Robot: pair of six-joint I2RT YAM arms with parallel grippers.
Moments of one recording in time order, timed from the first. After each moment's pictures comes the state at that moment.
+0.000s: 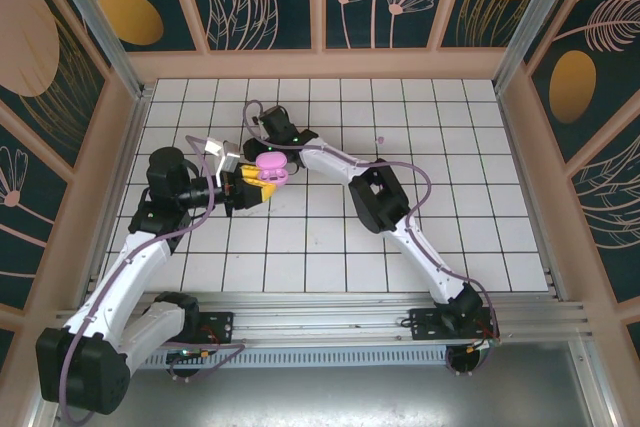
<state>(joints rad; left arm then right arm) -0.21 0.95 0.67 0.06 1.11 -0.18 0.78 2.68 2.34 -0.35 -0.19 0.44</state>
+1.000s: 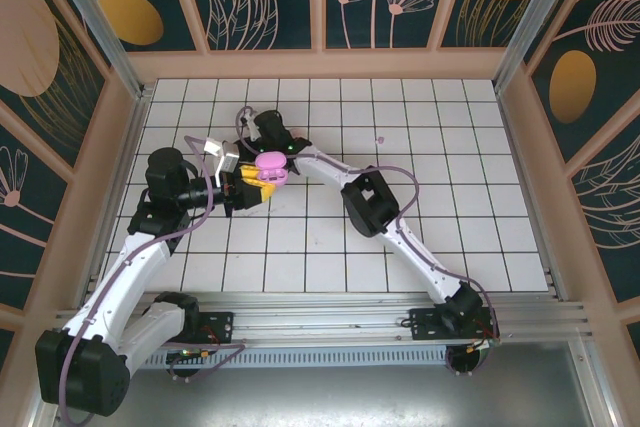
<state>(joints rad) -0.21 0.94 0.67 0.06 1.11 -0.19 0.81 2.83 2.47 -0.16 -0.28 0.37</state>
